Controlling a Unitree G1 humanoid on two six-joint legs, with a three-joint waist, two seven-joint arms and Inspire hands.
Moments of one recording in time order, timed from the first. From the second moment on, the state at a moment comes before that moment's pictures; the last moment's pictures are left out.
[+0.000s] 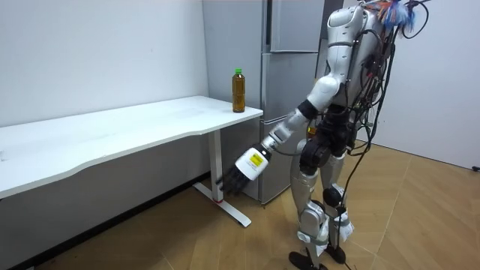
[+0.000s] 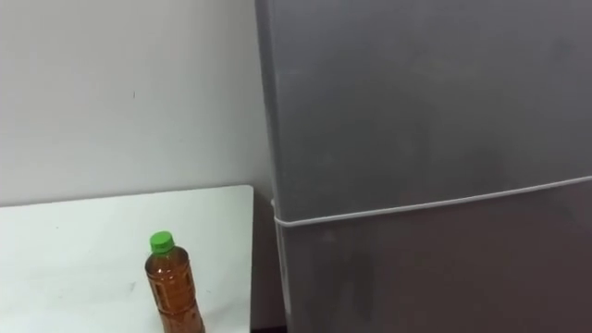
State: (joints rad) left arm 0.19 0.21 0.29 0.82 -0.41 -0.01 0.42; right arm 0.16 -0.24 -0.05 1.19 0.46 0.02 0.16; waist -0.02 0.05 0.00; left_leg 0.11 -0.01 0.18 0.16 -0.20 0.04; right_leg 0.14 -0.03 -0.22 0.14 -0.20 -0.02
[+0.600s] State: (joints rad) left arm 0.09 0.28 0.36 0.12 -0.38 -0.05 0.59; right arm 0.18 -0.22 -0.09 1.15 0.39 0.02 0.15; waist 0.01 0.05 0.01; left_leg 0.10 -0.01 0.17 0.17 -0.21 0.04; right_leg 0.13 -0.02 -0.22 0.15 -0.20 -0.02
